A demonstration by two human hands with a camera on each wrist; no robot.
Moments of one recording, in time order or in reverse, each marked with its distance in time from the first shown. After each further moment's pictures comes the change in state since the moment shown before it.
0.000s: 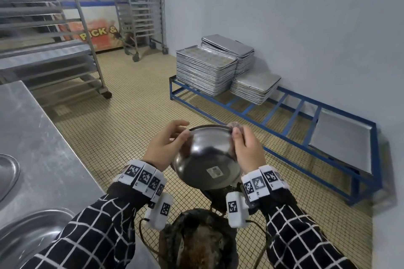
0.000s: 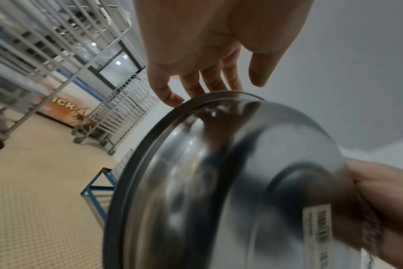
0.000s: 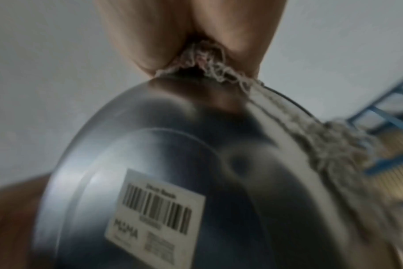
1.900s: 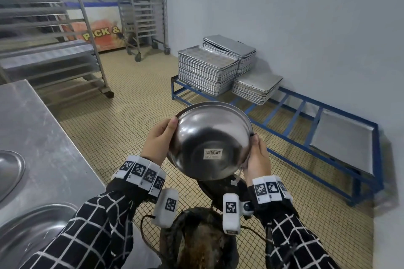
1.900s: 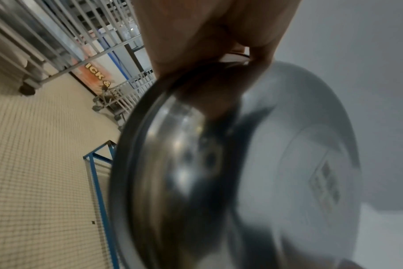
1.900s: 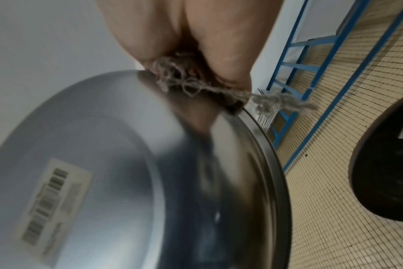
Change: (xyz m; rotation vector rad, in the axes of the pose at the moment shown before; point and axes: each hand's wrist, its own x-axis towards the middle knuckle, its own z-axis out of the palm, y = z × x) left_hand -0.008 0.016 -0.005 -0.217 0.145 -0.111; right_hand -0.011 0.038 0.014 0.594 0.251 0.315
